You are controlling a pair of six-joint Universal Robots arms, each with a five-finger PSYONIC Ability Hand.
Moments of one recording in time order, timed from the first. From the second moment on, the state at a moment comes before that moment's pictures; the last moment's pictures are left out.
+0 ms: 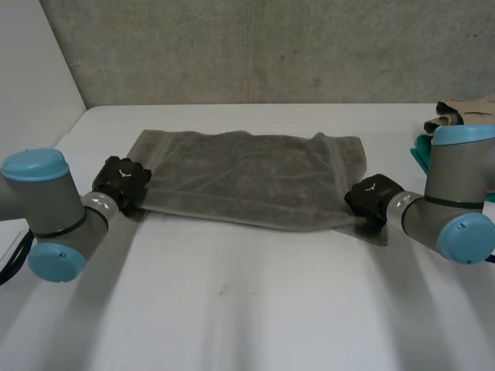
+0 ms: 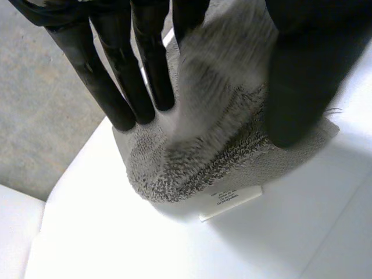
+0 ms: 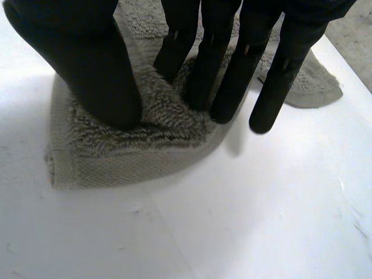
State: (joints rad) left arm 4.51 -2.28 -1.41 3.41 -1.43 3.83; right arm 1.82 -0.73 1.09 0.23 1.36 2.40; left_hand 0.60 0.65 0.67 0.66 0.49; right_hand 0.91 0.86 0.87 0.87 0.69
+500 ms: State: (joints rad) left arm 4.48 -2.09 -1.51 3.28 -1.55 3.68; right arm 1.84 -0.99 1.24 0.40 1.54 2.54; left_hand 0.62 0.61 0.61 0.62 0.44; right_hand 0.48 0.47 0.47 0.48 0.32
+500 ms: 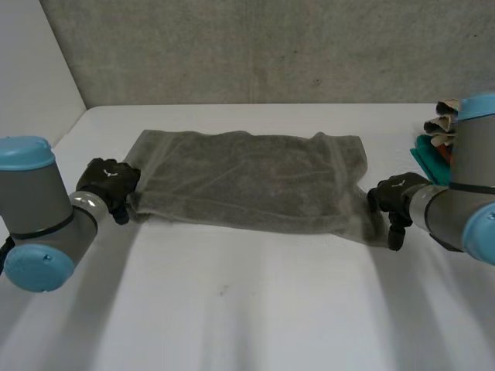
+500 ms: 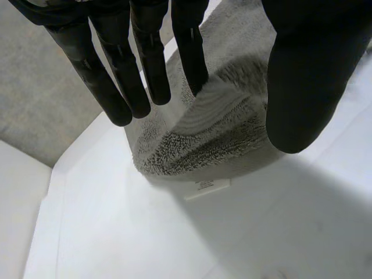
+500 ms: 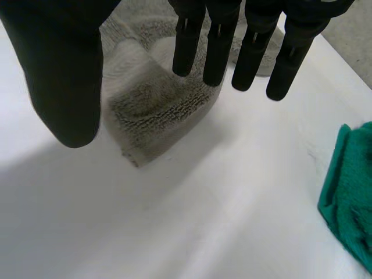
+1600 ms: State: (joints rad) left arm 4.41 -2.39 -1.05 3.05 -1.65 3.54; right arm 1.80 -0.82 1.32 -0.05 1.33 2.46; left_hand 0.55 0.55 0.55 0.54 0.37; right_hand 0.60 0.60 0.63 0.62 0.43
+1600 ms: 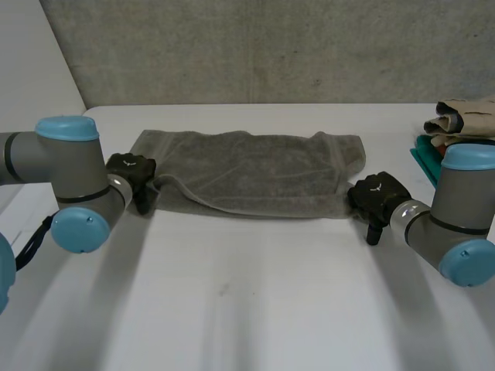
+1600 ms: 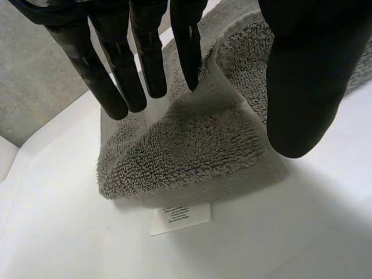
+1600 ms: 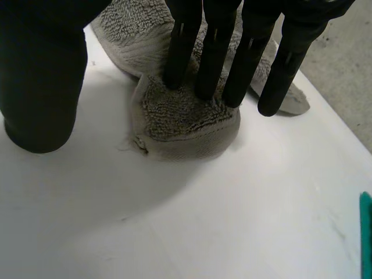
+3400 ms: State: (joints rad) left arm 4.38 -2.52 -0.90 2.95 -1.70 3.61; right arm 1.84 -0.41 0.57 -0.02 1.35 2.59; left_hand 0.84 0.92 0.92 0.91 0.73; right_hand 0.85 0.83 0.83 0.83 0.63
